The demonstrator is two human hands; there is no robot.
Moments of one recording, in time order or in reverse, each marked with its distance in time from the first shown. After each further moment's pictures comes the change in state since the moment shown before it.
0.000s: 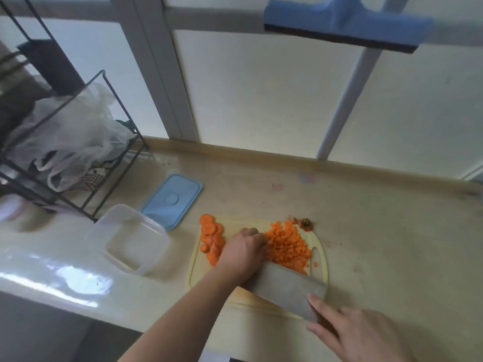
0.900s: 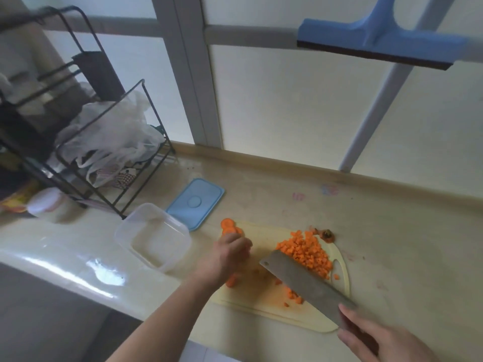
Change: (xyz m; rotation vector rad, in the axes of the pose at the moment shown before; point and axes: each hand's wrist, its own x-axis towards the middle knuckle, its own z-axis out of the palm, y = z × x) left_hand -0.047 -0.063 -0.036 -0.060 0.281 0.136; right_hand -0.007 0.002 -0.012 0.522 0.037 0.323
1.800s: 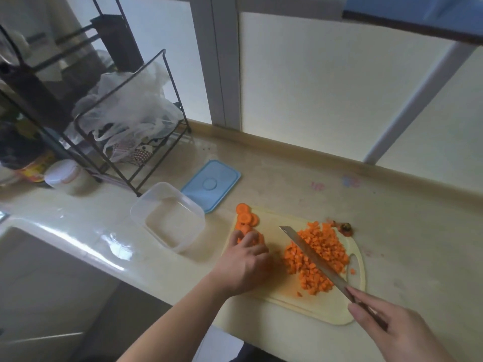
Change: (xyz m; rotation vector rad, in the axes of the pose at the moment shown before) left_hand -0.034 -0.005 0.026 0.351 -0.027 0.271; right_hand 0.013 -0.037 -0.009 0.173 -0.175 0.152
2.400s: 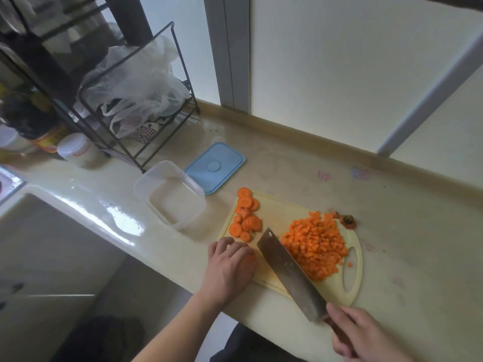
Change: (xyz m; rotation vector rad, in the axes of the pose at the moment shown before) left_hand -0.045 0.048 0.010 -0.109 0.230 -0.480; right_hand 0.013 0.034 0.033 0.440 -0.510 0.282
